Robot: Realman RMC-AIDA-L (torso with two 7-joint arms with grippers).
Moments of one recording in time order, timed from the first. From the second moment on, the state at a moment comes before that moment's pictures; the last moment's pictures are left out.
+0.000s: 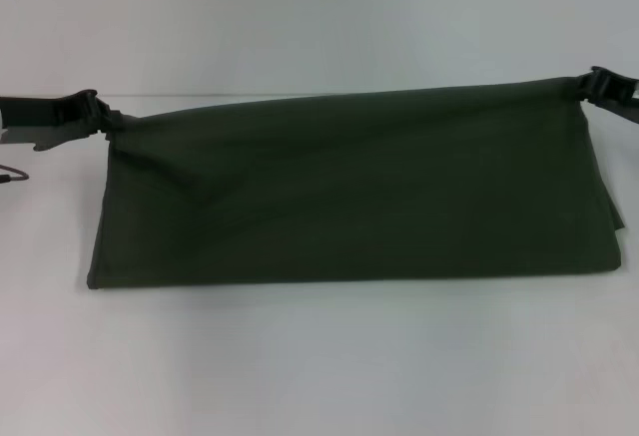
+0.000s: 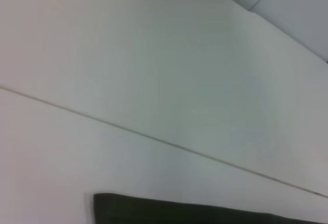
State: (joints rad) left arm -0.71 -1.94 0.64 0.69 2.30 1.09 -2.51; right arm 0.74 1.99 -0.71 -0.57 -2.09 -0.78 2.31
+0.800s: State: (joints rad) left arm -0.72 -1.96 0.69 0.63 2.31 0.93 -2.51; right arm 0.83 2.02 -0.88 -0.48 -2.10 -0.46 2.30
